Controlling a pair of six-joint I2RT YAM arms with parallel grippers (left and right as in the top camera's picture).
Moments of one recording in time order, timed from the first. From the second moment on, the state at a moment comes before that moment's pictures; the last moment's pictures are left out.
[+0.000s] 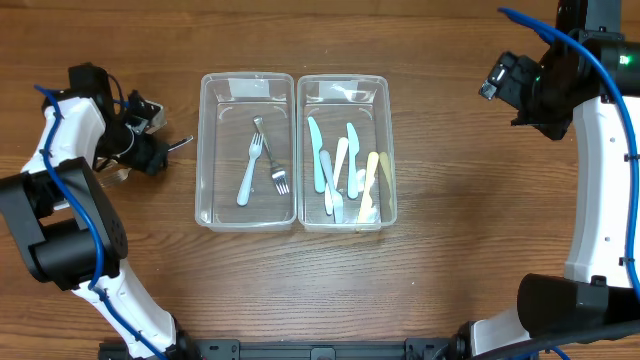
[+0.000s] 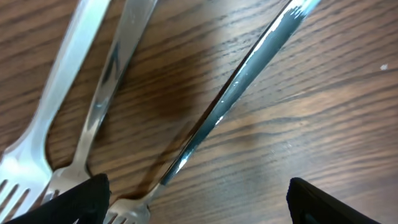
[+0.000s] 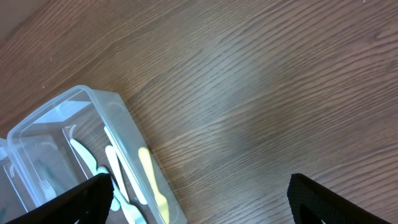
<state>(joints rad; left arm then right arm) 0.32 2.04 1.46 -0.91 0.08 0.63 -0.09 1.73 2.00 -1.44 -0.02 0.44</state>
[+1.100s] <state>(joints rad) 0.32 2.04 1.38 -0.84 0.04 0.63 -0.09 1.73 2.00 -1.45 -0.02 0.44</state>
